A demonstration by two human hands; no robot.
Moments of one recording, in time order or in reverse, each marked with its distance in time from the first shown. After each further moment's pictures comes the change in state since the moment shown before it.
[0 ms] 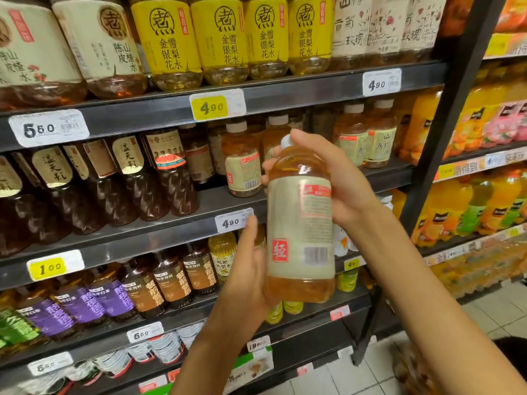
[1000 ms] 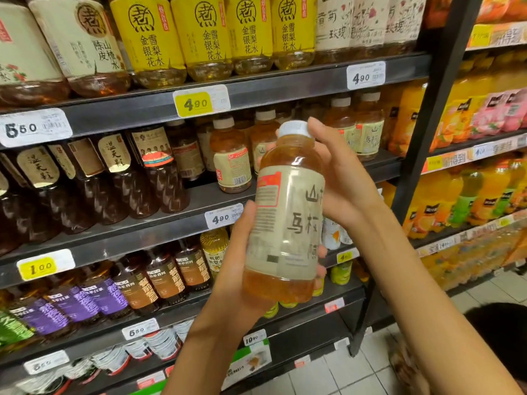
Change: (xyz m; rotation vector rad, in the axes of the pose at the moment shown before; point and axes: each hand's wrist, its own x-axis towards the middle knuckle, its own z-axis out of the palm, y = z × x) left_hand 0.001 -0.002 0.008 0.003 -0.206 -0.004; right_hand -0.024 -0.007 -0.010 0.151 -0.189 -0.087
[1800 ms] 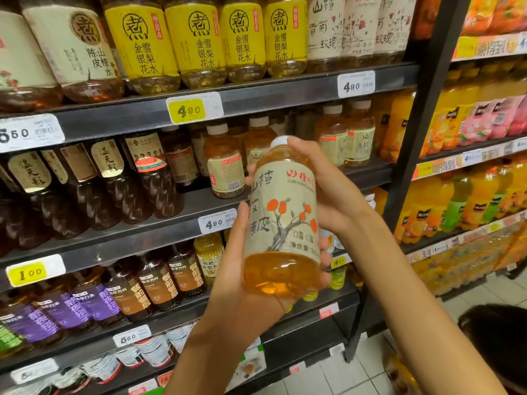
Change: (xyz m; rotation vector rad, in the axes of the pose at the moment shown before) left_hand 0.000 0.002 0.028 -0.311 0.020 -0.088; right_hand 0.001 0.001 -0.007 -0.079 0.108 0.151
